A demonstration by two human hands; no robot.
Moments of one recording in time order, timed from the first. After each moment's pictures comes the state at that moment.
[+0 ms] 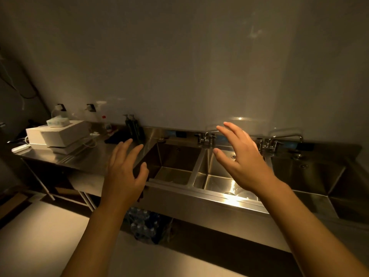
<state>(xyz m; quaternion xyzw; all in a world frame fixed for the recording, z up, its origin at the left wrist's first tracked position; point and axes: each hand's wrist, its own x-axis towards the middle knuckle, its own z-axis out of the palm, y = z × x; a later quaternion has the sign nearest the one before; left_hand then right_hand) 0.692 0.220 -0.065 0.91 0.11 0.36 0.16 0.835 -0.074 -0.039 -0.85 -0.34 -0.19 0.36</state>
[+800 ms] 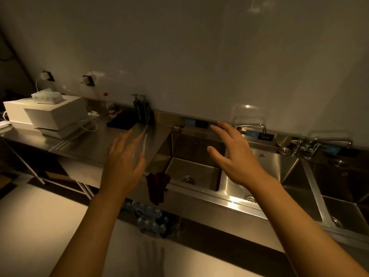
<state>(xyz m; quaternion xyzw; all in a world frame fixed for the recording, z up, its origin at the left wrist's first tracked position) 0.792 0.507 -0.115 0.92 0.11 0.30 0.22 0.929 0.218 -0.074 -0.88 -0.34 -0.10 0.31</state>
